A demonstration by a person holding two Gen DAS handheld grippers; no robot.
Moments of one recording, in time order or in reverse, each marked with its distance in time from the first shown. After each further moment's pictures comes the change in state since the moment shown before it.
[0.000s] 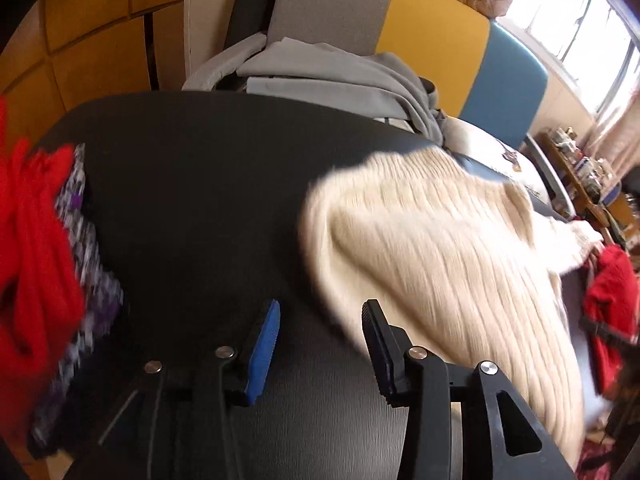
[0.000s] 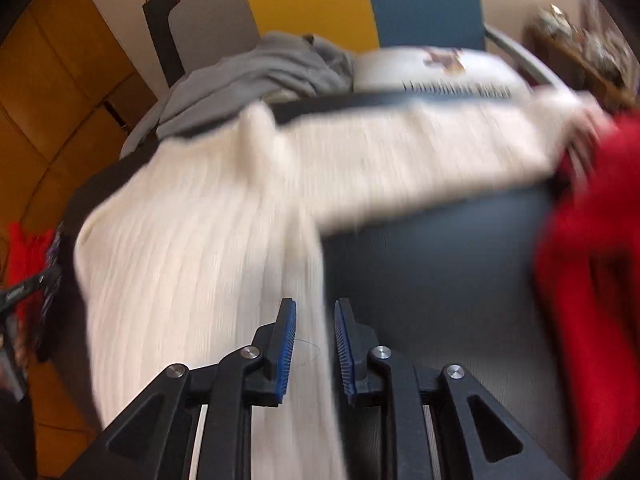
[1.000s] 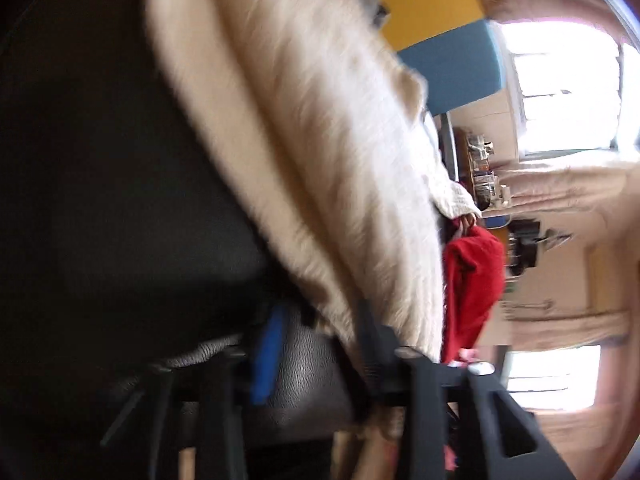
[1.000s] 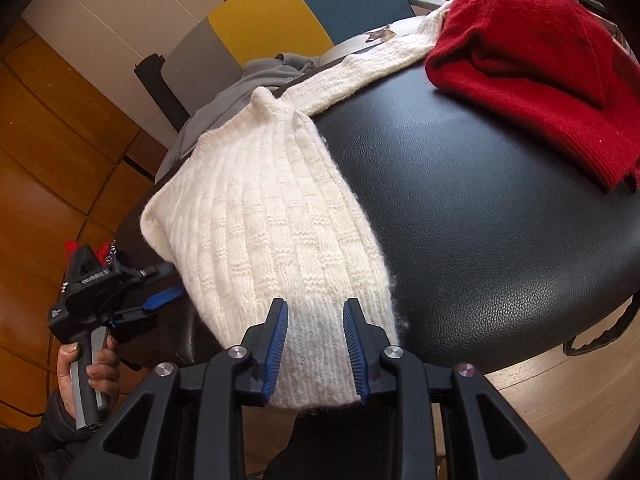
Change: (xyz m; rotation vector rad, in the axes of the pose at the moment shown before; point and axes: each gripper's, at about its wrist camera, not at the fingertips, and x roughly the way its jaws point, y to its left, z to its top) left arm 0.050 -0.083 -0.122 -0.485 0.328 -0.539; right arm -0.095 0.007 -0.175 0.247 -0.127 0.123
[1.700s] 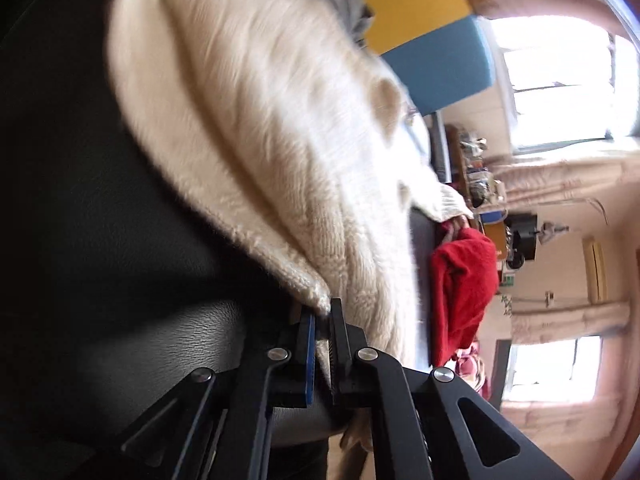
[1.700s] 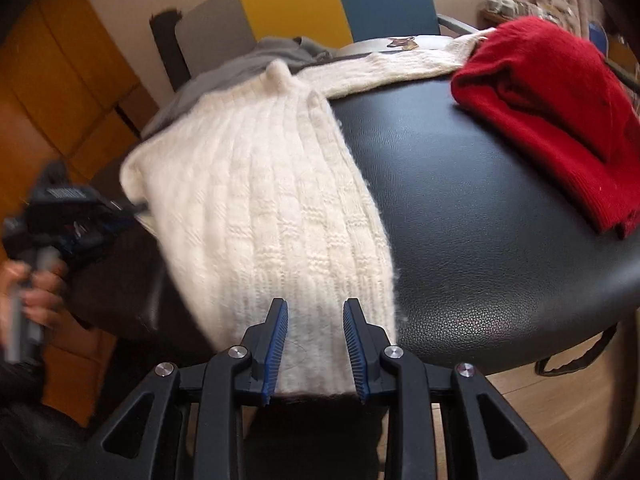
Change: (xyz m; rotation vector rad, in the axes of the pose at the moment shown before) left arm -0.032 -0.056 0.011 0.185 -0.029 0.017; right arm 0.019 0.032 -0.020 -0.219 0.045 -0.177
